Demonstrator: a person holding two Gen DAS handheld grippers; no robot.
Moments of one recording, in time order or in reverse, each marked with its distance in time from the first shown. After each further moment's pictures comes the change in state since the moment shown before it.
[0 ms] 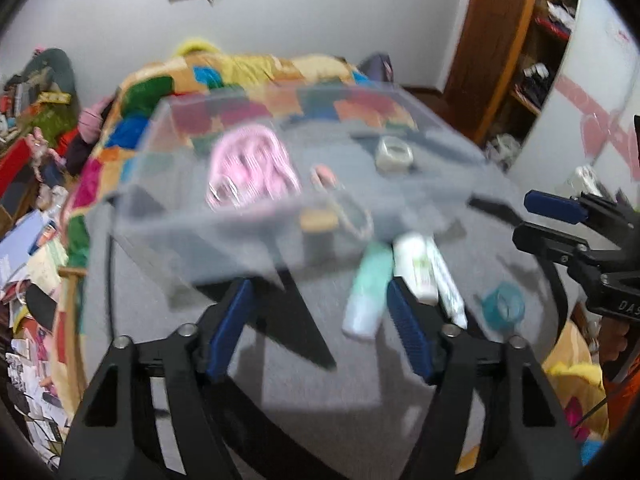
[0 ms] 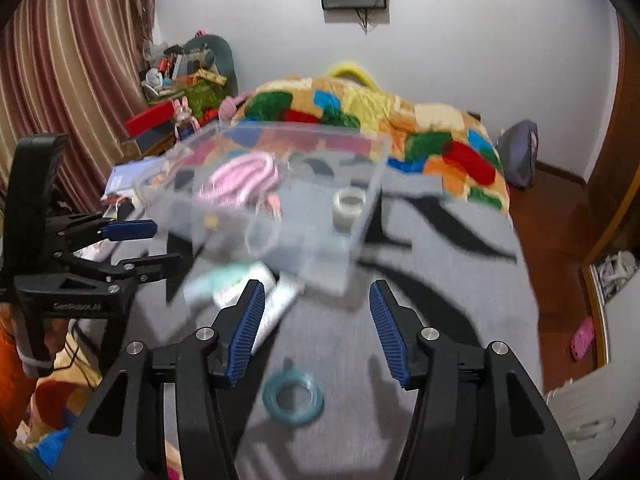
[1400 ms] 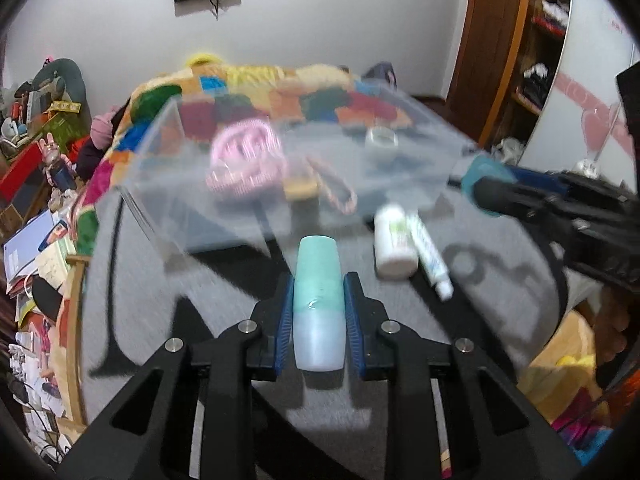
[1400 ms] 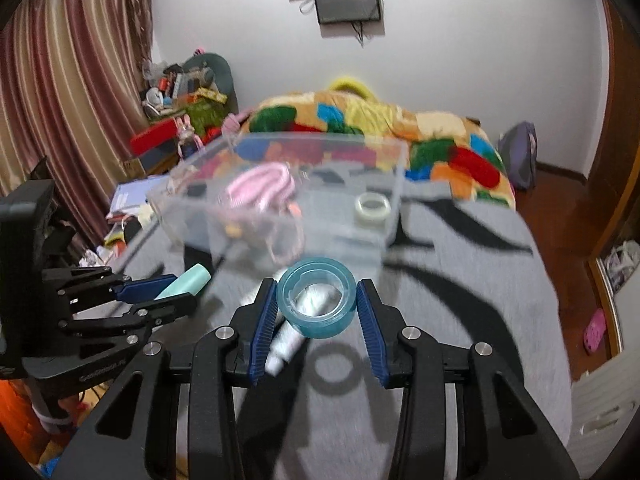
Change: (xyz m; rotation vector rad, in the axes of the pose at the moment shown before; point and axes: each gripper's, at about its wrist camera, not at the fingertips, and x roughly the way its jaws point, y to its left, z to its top) left arm -0.028 -0.016 -0.022 -0.011 -0.105 0.046; right arm -0.001 0.020 0.001 0.033 -0.100 0.010
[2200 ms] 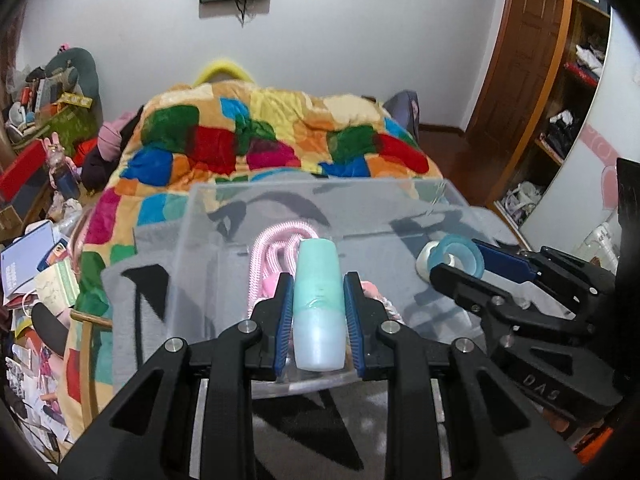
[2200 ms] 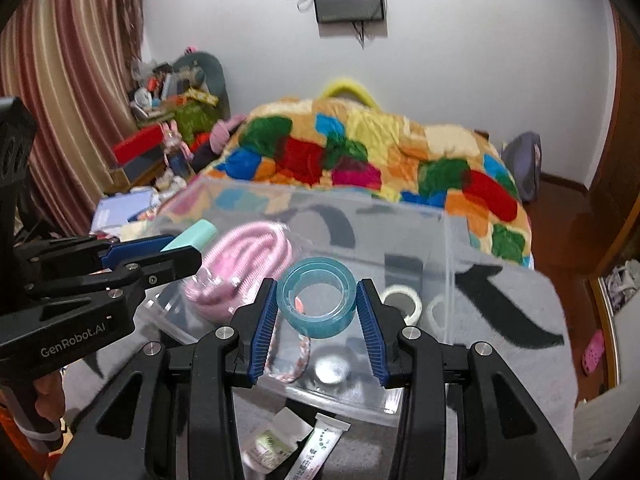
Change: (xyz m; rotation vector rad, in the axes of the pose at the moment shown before) left arm 0.043 0.047 0.093 -0.088 -0.011 0.016; right arm 0.081 0.009 0.073 -0.003 0.044 -0.035
